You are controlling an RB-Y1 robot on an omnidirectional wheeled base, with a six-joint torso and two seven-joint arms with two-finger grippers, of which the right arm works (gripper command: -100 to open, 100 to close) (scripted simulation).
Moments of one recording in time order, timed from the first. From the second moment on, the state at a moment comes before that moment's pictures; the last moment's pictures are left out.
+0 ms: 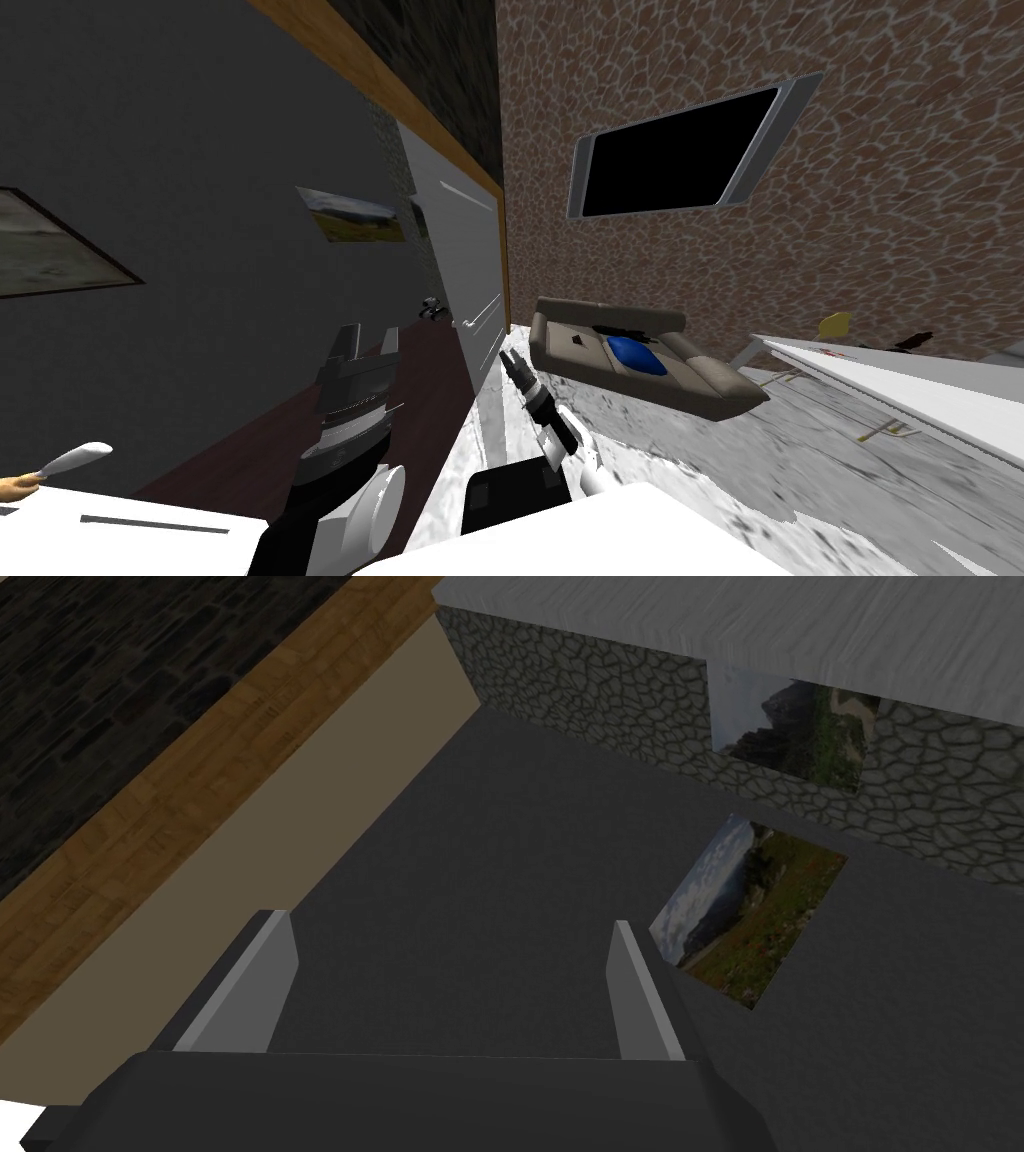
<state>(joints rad) 0.06 -0.11 0.47 -1.40 0.10 -0.69 0.55</state>
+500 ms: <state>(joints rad) 0.02 -0.11 0.53 -1.31 0.12 -0.71 0.63</state>
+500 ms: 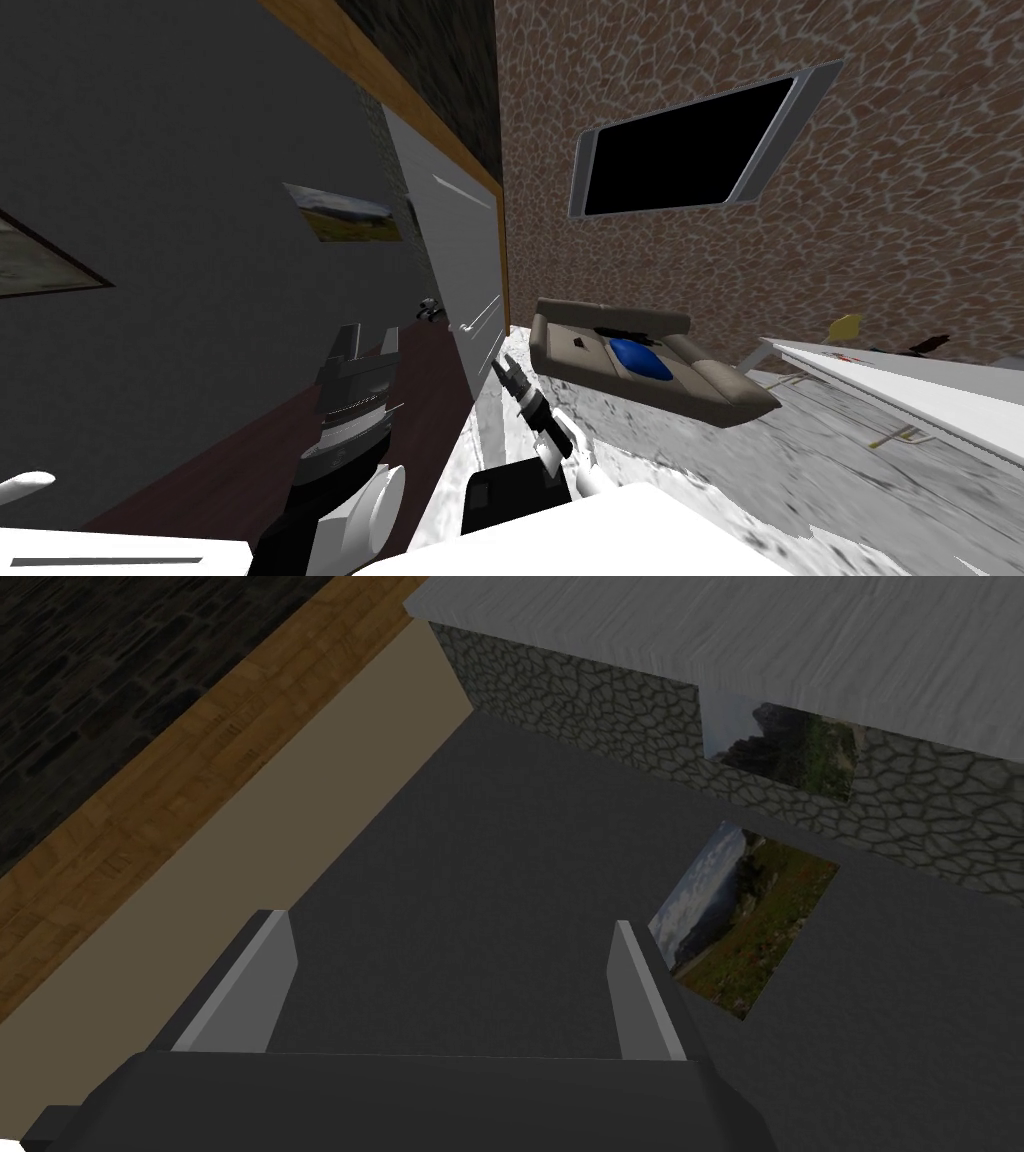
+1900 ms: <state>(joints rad) -0.11 -0.08 0.67 -0.98 0.14 -0.81 0.84</state>
